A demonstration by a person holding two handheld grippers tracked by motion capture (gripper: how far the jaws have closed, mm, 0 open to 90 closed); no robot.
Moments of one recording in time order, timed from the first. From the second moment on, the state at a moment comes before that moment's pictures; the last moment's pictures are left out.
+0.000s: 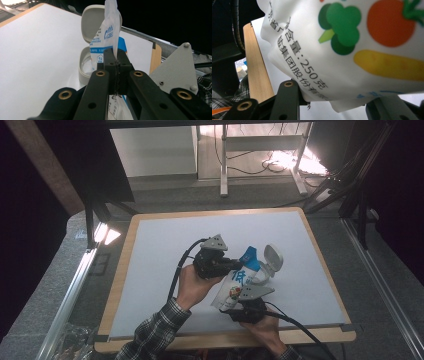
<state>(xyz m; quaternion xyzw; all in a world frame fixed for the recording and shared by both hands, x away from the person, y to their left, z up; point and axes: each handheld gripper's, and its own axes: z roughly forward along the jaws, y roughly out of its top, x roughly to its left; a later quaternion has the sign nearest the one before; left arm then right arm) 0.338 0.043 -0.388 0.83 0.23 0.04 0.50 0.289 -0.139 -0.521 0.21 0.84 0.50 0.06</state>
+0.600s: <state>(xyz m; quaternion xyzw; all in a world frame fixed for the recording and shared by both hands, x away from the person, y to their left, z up) 0.341 0.038 -0.387 0.84 0.23 0.05 0.49 0.290 -0.138 -0.519 0.21 0.83 0.51 0.05</state>
